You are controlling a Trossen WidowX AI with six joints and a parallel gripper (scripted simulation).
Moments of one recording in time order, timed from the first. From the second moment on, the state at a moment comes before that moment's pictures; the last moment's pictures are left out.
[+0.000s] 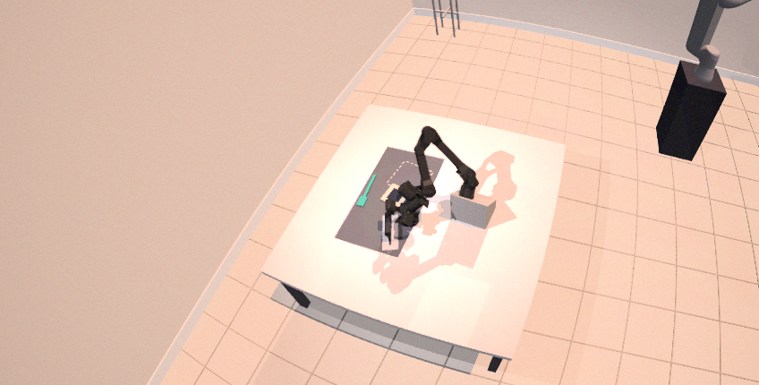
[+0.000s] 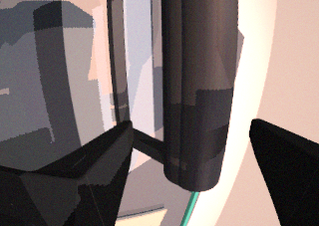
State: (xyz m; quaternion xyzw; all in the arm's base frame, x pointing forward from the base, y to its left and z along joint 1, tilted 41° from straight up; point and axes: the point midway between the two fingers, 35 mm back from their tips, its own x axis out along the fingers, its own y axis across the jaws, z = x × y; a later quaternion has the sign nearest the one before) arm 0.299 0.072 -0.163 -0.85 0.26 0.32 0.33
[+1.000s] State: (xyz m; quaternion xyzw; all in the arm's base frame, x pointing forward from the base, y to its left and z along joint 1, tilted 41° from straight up) arm 0.328 0.061 -0.194 -0.85 0.26 0.32 0.33
